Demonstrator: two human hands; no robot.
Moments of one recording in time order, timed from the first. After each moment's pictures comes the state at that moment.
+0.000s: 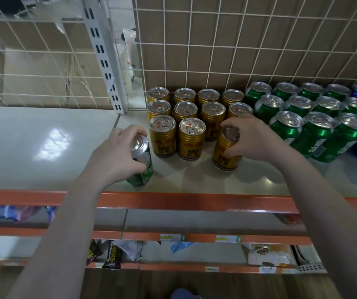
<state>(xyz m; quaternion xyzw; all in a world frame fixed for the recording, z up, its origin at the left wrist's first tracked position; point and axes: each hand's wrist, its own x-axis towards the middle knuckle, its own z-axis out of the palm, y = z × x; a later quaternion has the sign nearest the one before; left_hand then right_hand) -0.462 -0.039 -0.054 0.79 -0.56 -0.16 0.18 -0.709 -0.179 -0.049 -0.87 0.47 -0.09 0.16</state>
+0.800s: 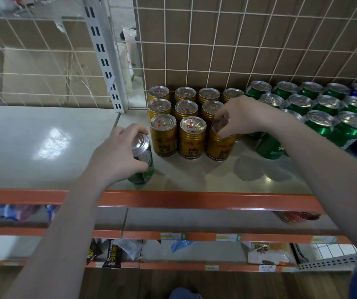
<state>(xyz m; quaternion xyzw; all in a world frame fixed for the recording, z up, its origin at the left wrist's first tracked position) -0.460 -0.039 -0.060 0.79 -0.57 -0.14 0.18 -0.678 -0.205 -0.014 -0.91 0.39 0.05 0.09</state>
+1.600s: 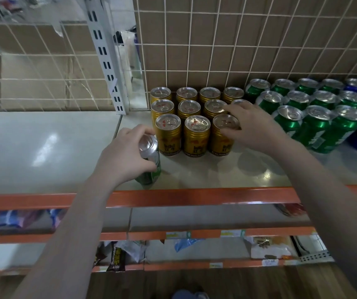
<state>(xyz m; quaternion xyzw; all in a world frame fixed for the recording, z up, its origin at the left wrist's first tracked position) -0.454 -0.035 -0.057 0.77 -0.59 -0.15 0.21 -0.694 -0.175 -0.048 -0.88 0.47 -0.10 0.03</state>
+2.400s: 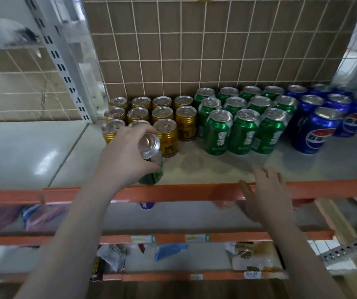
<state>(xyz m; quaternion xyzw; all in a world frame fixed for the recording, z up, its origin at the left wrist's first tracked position) -0.605 -0.043 -0.033 0.75 -0.61 -0.06 0.25 -0.875 -0.110 -0.143 -0.75 0.63 -0.20 0.01</state>
